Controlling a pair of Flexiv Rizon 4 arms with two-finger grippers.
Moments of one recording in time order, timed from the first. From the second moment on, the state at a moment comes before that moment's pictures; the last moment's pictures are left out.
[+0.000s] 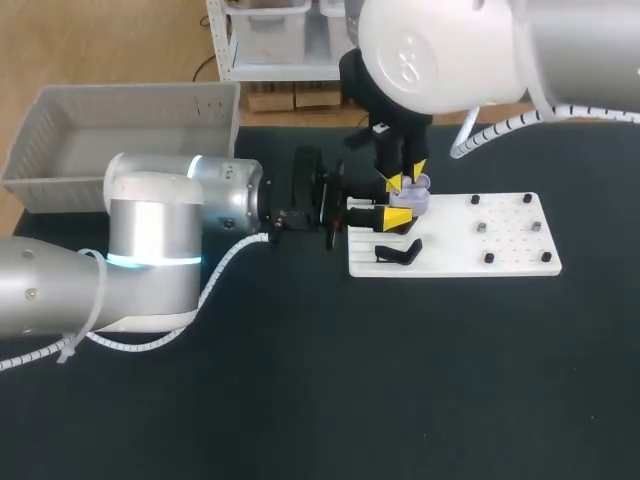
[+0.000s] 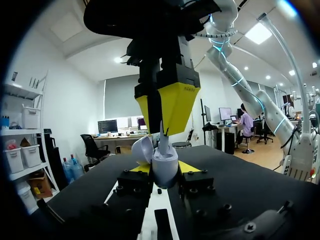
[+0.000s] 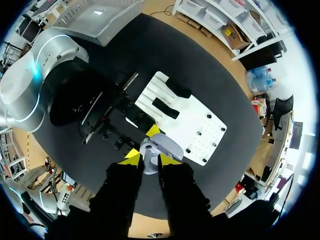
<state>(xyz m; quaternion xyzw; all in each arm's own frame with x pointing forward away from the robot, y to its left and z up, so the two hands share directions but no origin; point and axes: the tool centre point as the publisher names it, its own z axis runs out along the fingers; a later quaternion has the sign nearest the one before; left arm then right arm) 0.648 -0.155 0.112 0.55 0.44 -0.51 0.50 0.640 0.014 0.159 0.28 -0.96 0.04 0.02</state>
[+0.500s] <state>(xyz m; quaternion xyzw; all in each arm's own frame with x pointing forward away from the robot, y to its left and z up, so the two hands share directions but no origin) 0.648 -0.155 0.111 0.55 0.44 -0.51 0.50 0.644 0.014 0.156 0.28 -0.96 0.04 0.03</state>
